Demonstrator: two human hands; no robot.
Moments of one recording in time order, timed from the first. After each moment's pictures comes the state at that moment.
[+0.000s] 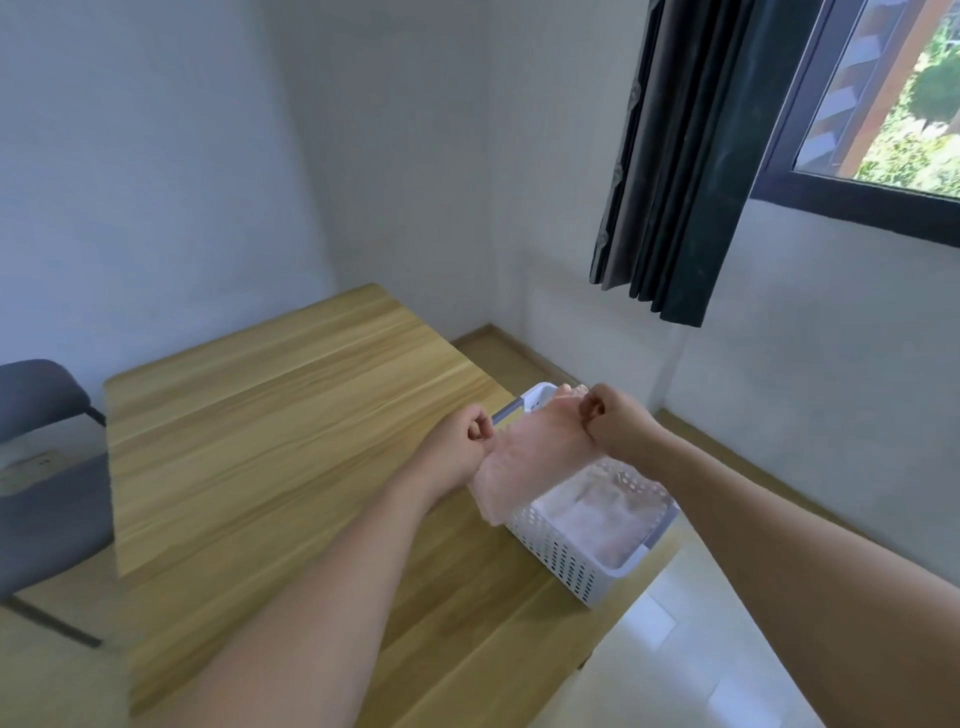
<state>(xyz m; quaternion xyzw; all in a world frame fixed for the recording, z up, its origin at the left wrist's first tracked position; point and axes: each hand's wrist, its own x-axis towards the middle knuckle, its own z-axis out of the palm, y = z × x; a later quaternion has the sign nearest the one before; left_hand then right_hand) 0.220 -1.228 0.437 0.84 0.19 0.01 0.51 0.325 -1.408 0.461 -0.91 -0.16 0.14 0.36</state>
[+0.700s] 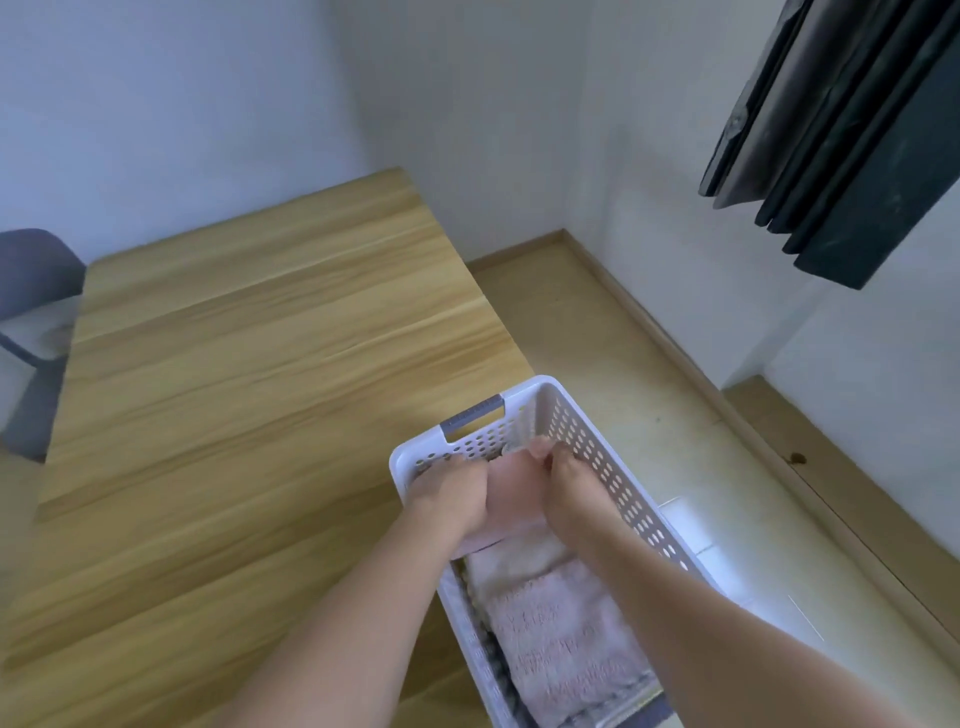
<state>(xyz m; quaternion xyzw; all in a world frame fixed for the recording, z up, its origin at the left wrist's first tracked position) 0.401 -1.242 0.260 0.94 0.26 -0.23 0.07 0.485 -1.365 0.262 -0.90 -0.24 0.28 0.24</state>
